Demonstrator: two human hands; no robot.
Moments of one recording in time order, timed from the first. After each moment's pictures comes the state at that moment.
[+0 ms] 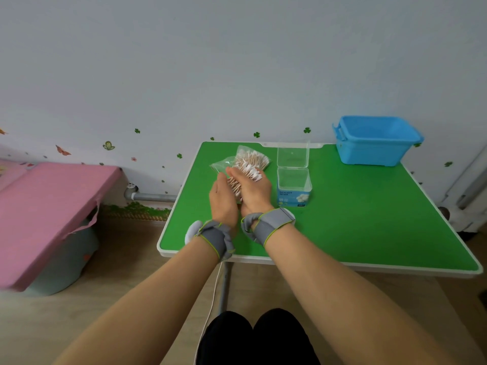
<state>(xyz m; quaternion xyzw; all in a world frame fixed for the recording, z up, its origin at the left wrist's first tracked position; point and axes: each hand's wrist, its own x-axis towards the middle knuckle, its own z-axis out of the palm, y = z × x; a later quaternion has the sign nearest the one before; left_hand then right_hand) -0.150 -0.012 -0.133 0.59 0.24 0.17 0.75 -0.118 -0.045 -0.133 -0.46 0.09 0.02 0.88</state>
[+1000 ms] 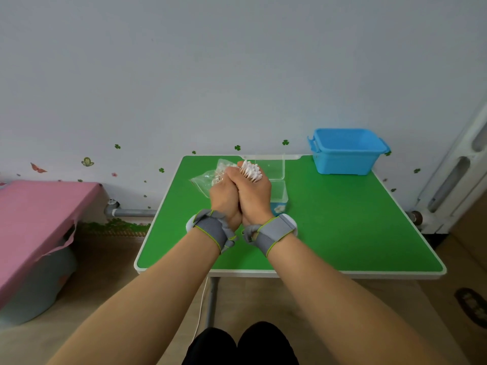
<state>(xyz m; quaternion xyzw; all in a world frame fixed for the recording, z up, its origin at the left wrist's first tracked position) -0.142 -0.057 -0.090 0.60 0.18 0.10 0.77 -0.121 -0.090 -0.106 -0.53 0.04 -0.08 0.84</state>
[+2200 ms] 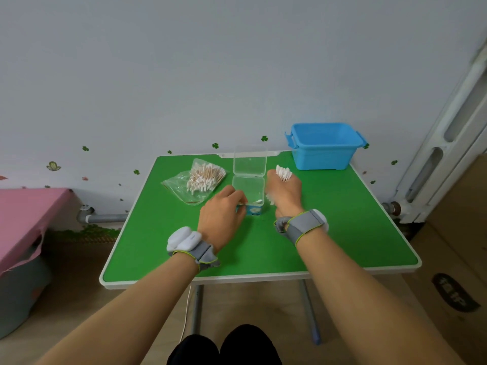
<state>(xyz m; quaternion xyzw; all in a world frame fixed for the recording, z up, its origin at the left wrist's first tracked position) -0.137 -0.067 -0.137 0.94 -0.13 0.22 0.21 -0.074 -0.199 -0.133 -0.65 0.10 -0.15 0.73</state>
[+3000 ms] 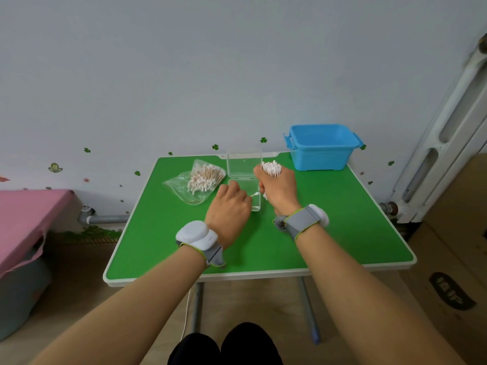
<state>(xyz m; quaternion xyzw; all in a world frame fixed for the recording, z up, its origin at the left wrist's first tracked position) -0.135 -0.074 -0.129 0.96 -0.21 0.16 -0.12 -0.085 -0.194 -0.117 -0.73 0.03 -0.15 0.66</state>
